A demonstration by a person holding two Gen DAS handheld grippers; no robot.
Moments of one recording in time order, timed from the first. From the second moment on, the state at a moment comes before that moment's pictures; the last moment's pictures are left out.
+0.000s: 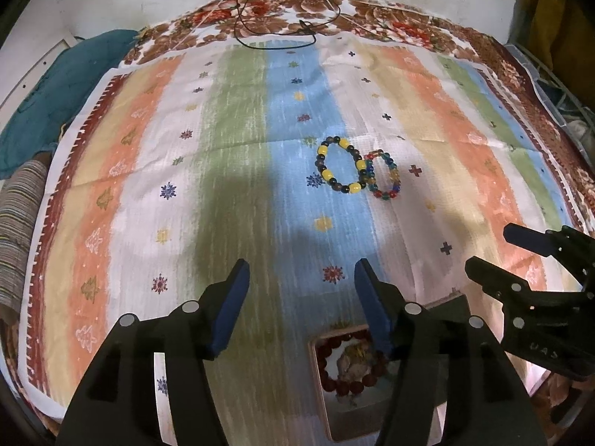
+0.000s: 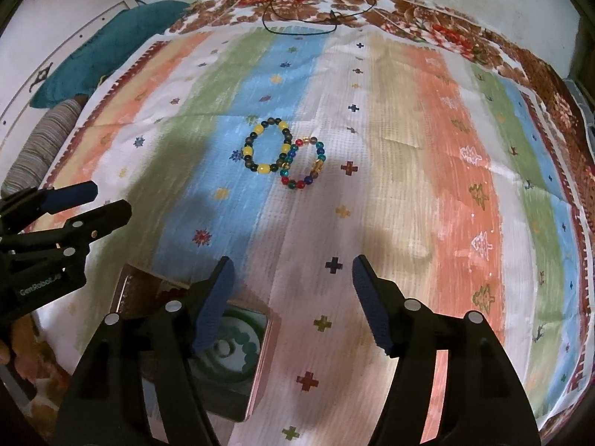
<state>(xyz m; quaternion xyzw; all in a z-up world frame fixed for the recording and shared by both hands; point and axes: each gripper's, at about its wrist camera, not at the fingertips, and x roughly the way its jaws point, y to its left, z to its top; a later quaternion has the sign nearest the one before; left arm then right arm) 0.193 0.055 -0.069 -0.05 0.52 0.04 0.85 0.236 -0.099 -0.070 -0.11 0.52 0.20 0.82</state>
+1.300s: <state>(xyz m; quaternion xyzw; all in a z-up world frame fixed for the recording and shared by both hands) 0.285 0.073 -0.127 -0.05 0.54 0.03 0.84 0.319 -0.100 -0.109 -0.07 0.52 0.12 0.84</state>
